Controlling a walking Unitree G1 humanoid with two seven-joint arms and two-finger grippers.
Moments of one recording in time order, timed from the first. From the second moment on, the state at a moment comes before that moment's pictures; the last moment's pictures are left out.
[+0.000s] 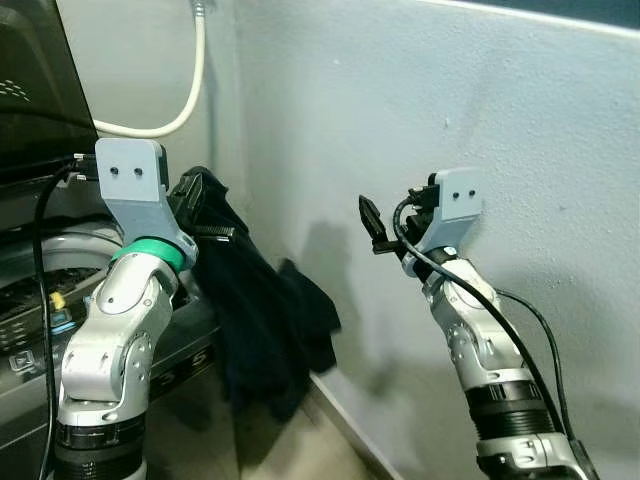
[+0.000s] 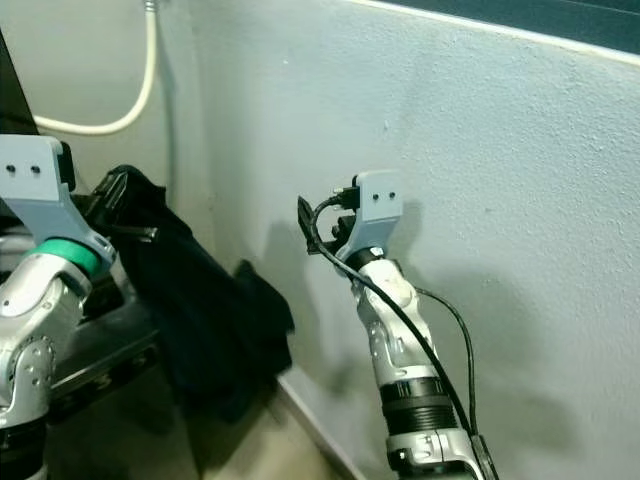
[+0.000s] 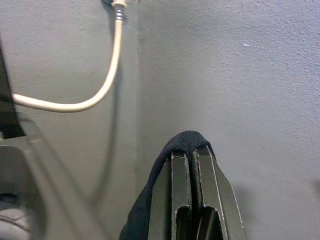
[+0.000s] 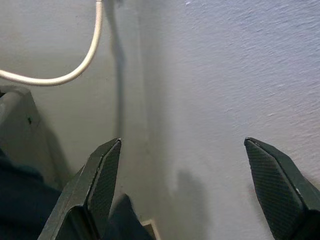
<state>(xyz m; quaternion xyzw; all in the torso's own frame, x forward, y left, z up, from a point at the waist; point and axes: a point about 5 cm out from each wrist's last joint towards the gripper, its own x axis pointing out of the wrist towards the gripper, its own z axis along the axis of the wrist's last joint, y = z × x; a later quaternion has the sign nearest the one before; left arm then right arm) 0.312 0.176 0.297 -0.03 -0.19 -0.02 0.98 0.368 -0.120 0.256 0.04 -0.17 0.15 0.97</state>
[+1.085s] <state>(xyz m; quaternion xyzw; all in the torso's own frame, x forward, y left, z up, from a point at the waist) 0.311 0.179 0.306 -0.01 -0.20 -0.01 0.98 0.368 -0.111 0.254 0.03 -0.17 0.17 0.97</state>
